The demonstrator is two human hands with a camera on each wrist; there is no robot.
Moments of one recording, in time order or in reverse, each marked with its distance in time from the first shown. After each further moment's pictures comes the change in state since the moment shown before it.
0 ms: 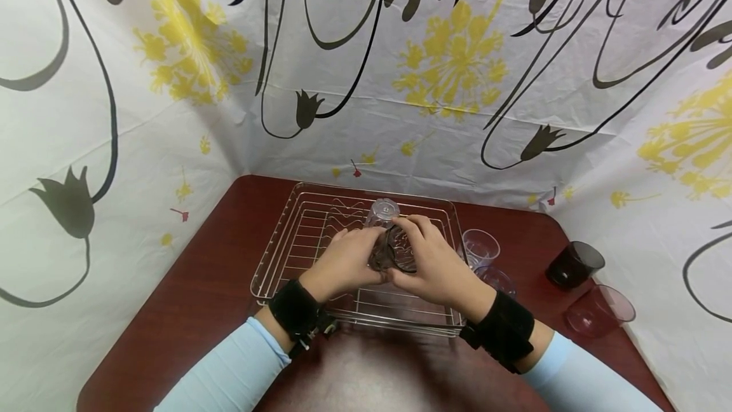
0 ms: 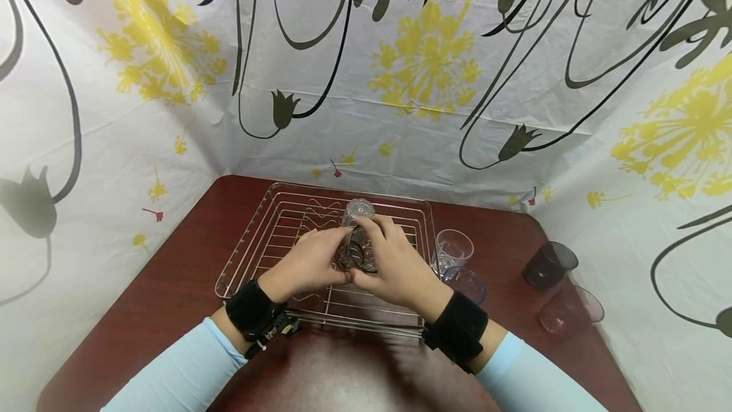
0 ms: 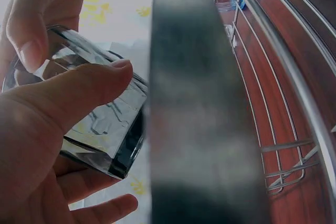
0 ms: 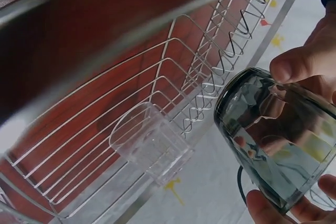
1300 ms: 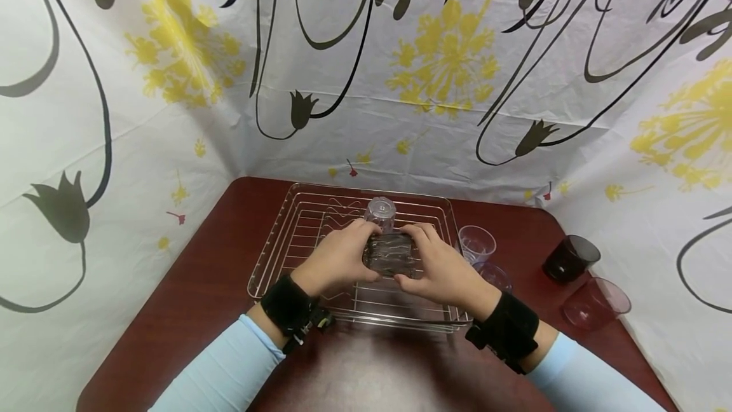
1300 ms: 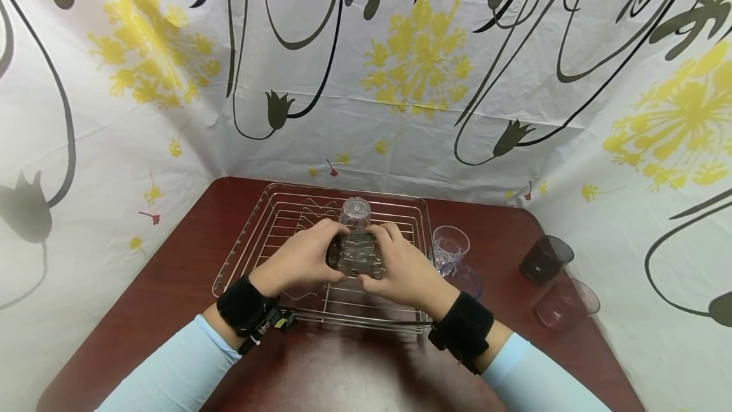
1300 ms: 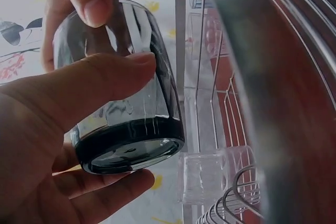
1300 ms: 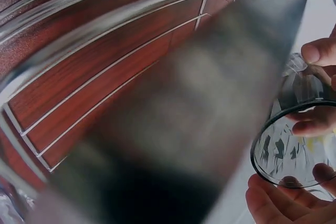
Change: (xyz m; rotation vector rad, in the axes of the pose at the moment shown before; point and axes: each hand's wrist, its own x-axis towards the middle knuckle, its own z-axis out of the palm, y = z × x) left_hand 0.000 0.005 -0.012 0.005 -0.012 -0.002; right_hand -0.019 0.016 0.003 0.008 -0.092 0.107
